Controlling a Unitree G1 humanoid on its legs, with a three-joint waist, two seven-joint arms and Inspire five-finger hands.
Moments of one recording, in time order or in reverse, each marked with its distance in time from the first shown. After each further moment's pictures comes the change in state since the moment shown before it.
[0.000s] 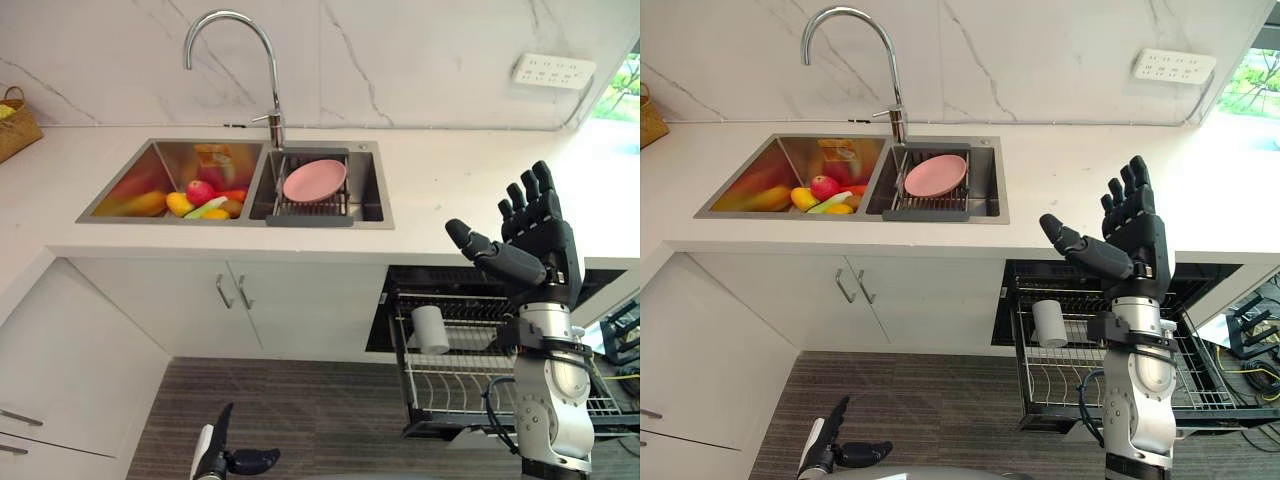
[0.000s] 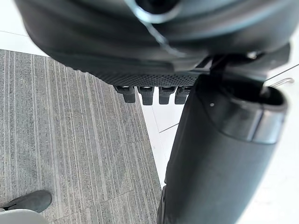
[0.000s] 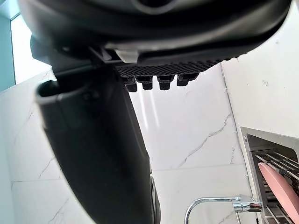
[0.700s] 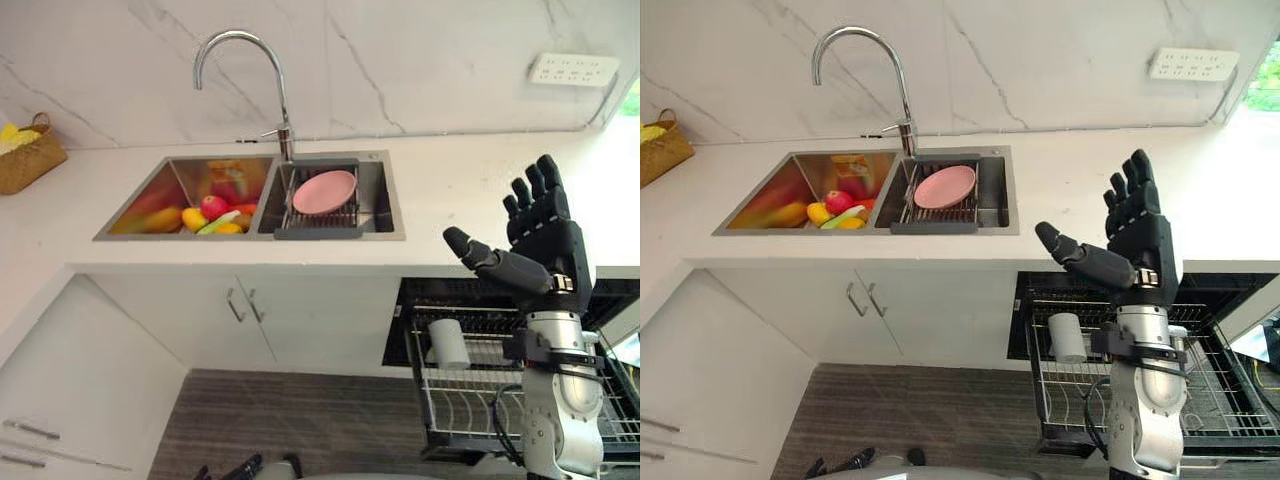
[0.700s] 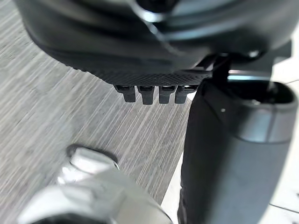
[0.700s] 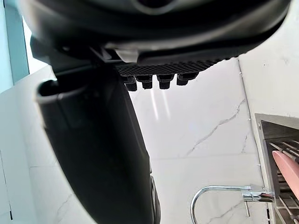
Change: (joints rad) left arm 0.008 -0.091 0.371 0.123 -0.308 0.119 -0.162; right arm 0.029 0.021 0.023 -0.071 -0.048 -0.045 0.064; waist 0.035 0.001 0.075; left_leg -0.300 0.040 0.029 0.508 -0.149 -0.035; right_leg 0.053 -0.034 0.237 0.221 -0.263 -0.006
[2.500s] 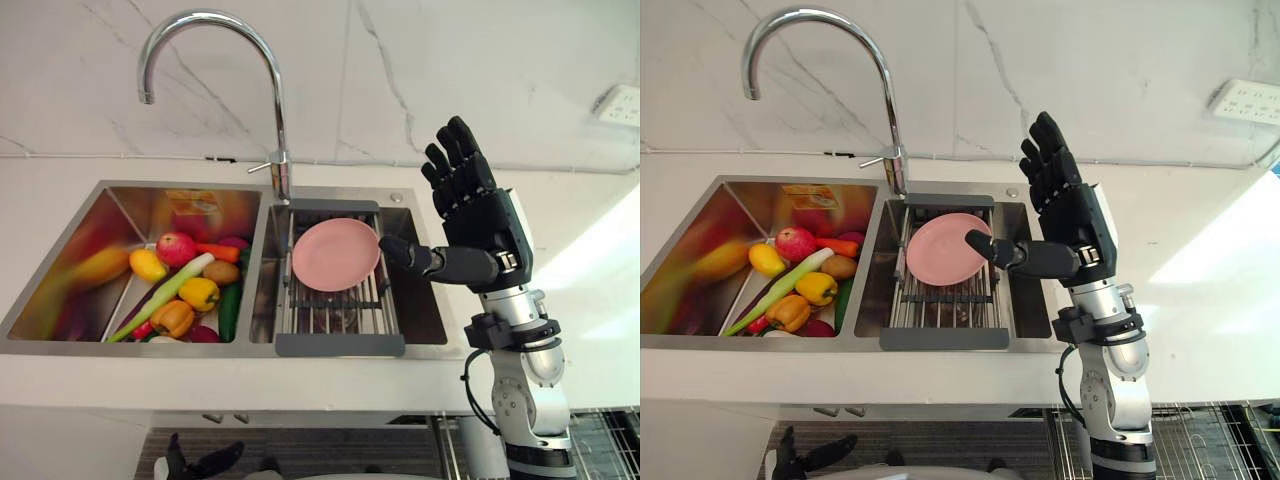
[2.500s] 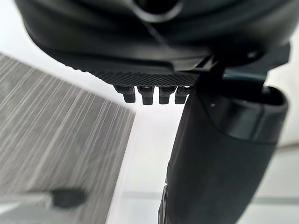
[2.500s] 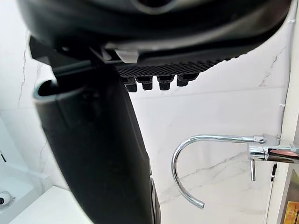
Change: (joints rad) left arm -0.021 0.026 -0.085 -0.141 0.200 0.071 0.185; right arm -0.091 -0.038 0.149 0.052 0.048 -0.071 0.161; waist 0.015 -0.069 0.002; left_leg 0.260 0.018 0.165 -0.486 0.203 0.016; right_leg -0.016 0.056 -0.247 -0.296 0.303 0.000
